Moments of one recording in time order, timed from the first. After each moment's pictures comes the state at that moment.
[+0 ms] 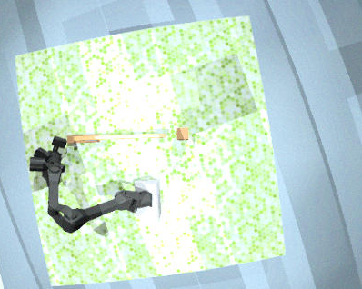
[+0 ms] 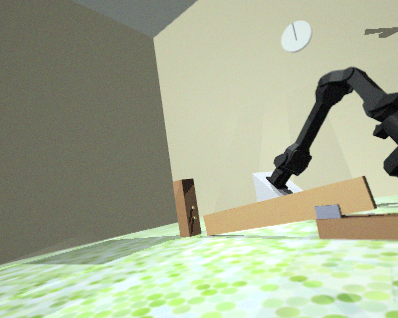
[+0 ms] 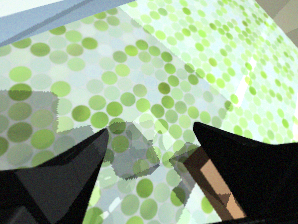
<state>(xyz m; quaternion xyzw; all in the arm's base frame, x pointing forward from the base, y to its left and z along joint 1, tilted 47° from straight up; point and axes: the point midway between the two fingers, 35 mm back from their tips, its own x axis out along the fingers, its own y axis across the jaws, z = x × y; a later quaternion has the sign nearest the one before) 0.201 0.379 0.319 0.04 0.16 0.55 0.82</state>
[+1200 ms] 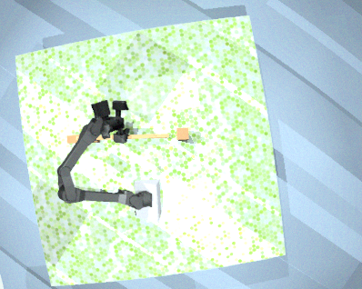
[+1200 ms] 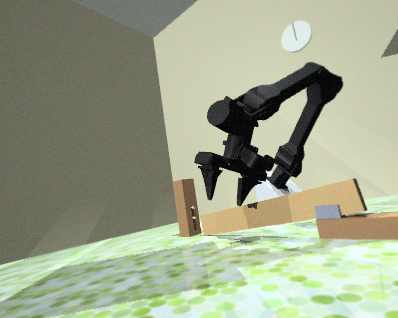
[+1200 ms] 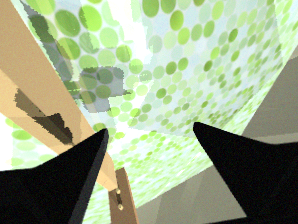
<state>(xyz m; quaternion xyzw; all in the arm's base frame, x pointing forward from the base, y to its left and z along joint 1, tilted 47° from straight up) 0.360 0.096 0.072 -0.37 0.33 0.53 0.69</state>
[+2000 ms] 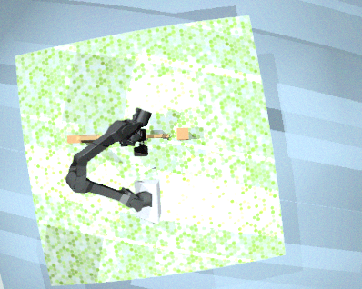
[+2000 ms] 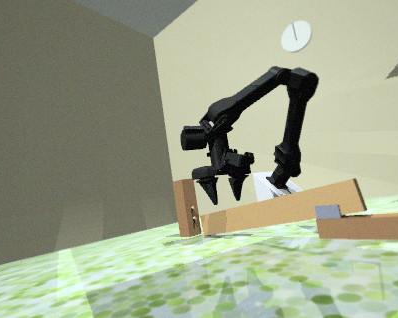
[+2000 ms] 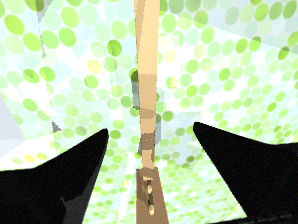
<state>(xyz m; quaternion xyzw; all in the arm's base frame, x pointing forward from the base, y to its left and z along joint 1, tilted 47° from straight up) 0.293 0.037 0.014 -0.28 0.25 0.68 0.63</state>
